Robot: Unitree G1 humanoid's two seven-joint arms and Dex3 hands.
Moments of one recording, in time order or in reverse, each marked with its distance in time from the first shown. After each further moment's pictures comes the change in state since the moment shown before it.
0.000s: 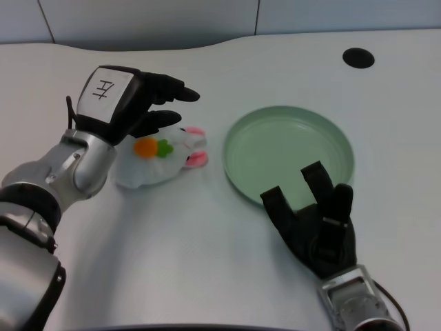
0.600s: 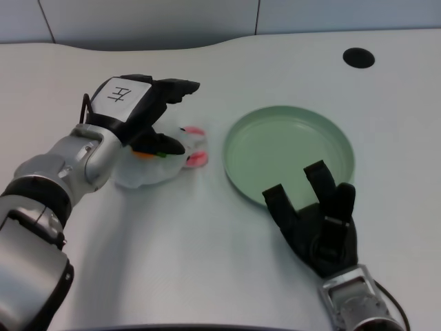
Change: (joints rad) left arm -0.028 -0.018 -0.061 -0.002 0.025 0.228 -0.263; right arm -0.004 0.000 -0.015 0.006 0.003 -0.010 0.000
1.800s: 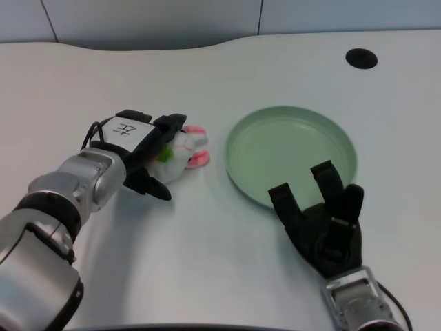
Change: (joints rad) left arm 0.037 -0.040 -0.094 0.034 0.056 0.167 -0.171; right arm 0.019 0.004 -0.002 -0.037 0.032 0.019 0.009
